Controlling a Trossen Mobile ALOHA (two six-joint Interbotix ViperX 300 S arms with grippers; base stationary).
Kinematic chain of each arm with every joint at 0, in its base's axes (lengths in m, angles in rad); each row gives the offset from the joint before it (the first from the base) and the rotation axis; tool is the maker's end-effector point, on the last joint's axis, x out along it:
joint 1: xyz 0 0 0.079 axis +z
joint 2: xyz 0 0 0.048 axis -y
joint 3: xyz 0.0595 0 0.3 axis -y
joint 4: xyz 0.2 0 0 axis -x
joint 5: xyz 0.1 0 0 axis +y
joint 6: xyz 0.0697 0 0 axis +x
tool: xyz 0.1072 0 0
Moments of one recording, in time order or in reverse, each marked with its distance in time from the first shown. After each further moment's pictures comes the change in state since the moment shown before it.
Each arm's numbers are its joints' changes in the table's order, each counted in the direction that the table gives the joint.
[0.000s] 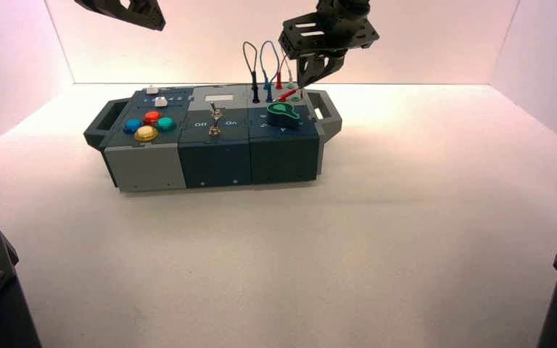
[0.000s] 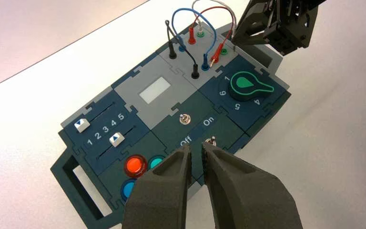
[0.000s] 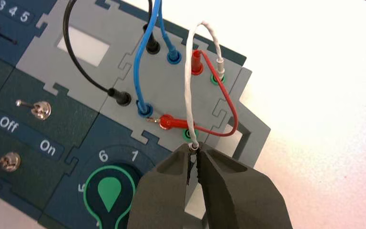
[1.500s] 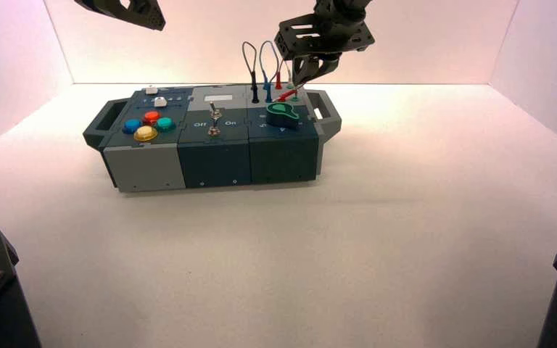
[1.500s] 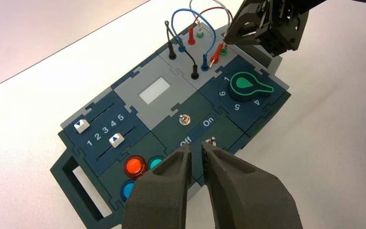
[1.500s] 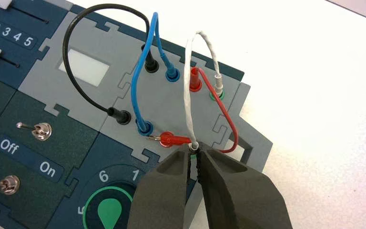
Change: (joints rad) left arm 0.002 0.000 0.000 0.000 -0.002 0.000; right arm 0.006 -0.018 -0.003 -0.028 -0.080 0.002
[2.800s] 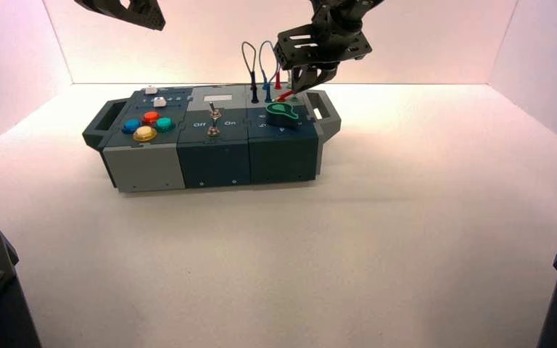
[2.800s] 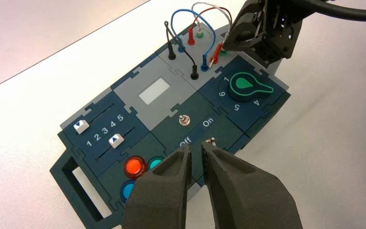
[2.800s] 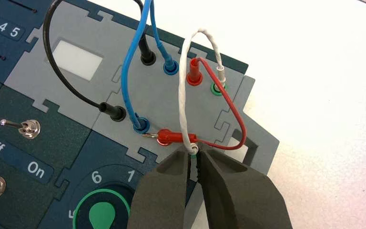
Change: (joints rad) left arm -0.002 0.000 0.000 0.000 0.000 0.002; right arm 0.003 -0.037 0.003 -0.002 -0.018 -0.002
